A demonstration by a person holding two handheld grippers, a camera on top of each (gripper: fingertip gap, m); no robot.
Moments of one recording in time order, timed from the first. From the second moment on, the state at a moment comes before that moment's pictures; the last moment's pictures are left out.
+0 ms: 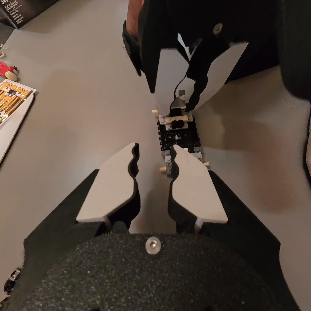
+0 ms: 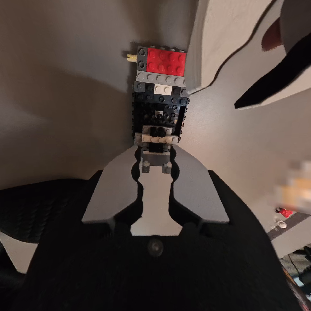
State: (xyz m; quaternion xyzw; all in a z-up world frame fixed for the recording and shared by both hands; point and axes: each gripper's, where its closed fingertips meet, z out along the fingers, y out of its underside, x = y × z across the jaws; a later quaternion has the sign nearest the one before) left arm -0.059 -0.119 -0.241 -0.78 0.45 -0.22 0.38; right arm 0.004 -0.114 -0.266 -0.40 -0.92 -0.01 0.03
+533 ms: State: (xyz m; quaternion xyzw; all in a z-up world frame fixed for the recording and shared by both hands) left arm -0.053 -0.120 -0.238 -0.77 0.45 -0.24 0.39; right arm 0.020 -0.091 -0.217 -0.49 -0.82 0.22 0.22
